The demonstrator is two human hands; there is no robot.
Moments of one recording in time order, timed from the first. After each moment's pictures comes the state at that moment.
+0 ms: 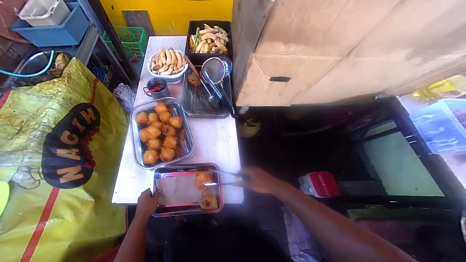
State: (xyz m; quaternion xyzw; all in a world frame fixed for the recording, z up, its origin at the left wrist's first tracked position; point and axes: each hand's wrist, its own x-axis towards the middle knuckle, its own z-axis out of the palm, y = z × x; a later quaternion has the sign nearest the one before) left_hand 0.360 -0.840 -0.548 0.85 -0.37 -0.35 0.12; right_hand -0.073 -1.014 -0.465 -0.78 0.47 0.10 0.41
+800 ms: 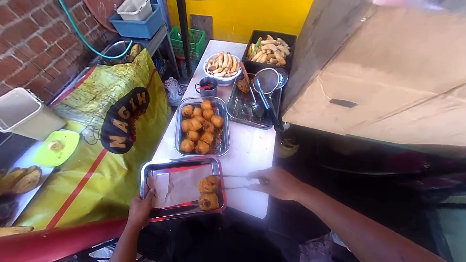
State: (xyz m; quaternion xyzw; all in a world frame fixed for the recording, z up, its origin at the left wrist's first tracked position) left_hand 0.375 -0.717 -0.469 0.87 -0.12 -0.28 0.40; right_hand -0.003 -1.031 -0.393 -0.90 0.25 0.04 0.36
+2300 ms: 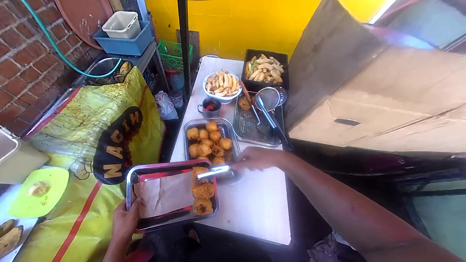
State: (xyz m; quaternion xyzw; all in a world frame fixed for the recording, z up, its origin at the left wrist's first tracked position) left_hand 0.535 -0.776 -0.438 0.82 -0.21 -0.25 0.48; right_hand 0.196 -1.138 -0.334 -0.83 0.30 0.21 0.43
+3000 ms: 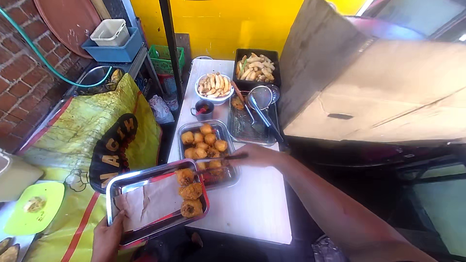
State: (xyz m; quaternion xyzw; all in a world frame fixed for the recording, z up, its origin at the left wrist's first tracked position) left_hand 0.552 -0.763 -0.418 0.83 -0.18 -0.23 0.48; right_hand 0.178 -1.153 -0.356 -0.83 0.25 0.03 0.49
